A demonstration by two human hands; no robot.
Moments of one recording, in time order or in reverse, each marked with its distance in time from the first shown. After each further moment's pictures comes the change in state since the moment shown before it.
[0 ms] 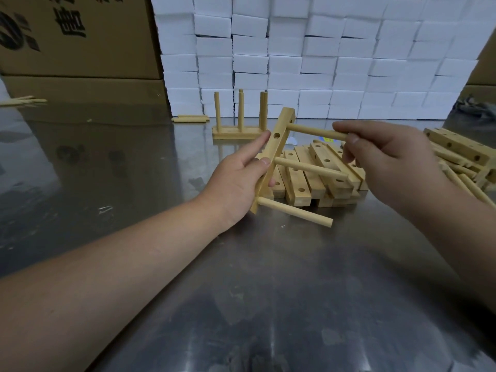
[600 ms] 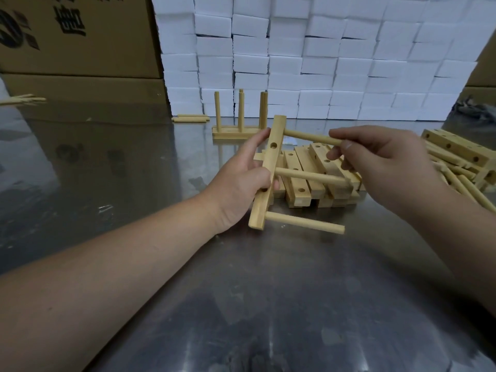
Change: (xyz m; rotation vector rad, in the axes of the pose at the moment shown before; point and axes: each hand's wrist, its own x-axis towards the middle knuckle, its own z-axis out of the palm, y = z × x) left_hand -0.002 0.003 -0.002 -0.126 -0.168 0.005; right_hand -0.002 -0.007 0.004 0.099 -0.046 0.118
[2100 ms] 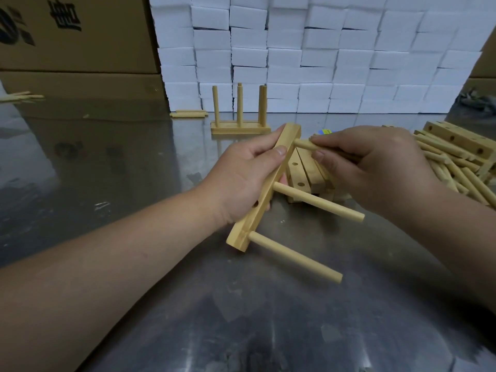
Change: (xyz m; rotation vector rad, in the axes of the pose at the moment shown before) left_hand -0.010 0.025 0.011 0.095 0.028 -0.051; right_hand -0.009 -0.014 0.009 -0.440 0.051 -0.418
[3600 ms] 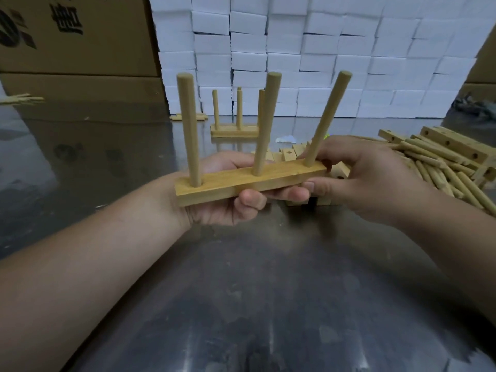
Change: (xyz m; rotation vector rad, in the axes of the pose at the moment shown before) left_hand 0.015 -0.011 -0.039 -0.824 -0.737 -0.588; right_hand 0.005 -0.003 -0.007 0.320 -0.359 0.175
